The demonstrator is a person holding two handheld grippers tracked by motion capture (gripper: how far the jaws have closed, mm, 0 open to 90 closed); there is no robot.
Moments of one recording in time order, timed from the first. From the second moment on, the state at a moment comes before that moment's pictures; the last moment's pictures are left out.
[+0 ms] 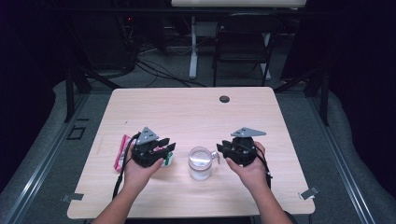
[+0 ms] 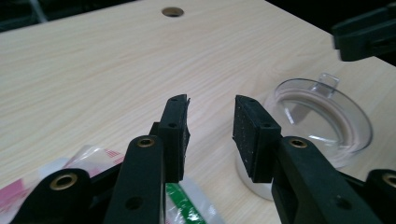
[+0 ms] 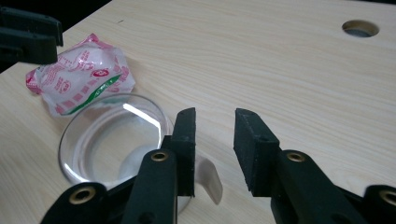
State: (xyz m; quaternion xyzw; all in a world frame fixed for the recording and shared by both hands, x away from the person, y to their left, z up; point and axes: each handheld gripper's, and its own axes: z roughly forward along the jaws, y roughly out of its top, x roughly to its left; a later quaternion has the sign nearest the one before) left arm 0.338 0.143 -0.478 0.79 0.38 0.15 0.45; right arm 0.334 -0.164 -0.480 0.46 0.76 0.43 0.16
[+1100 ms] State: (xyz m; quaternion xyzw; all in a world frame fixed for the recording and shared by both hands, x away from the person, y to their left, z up) left arm 0.332 0.118 -0.510 0.82 0.33 0.10 0.45; right arm 0.321 -0.162 -0.493 0.45 0.75 0.46 0.16
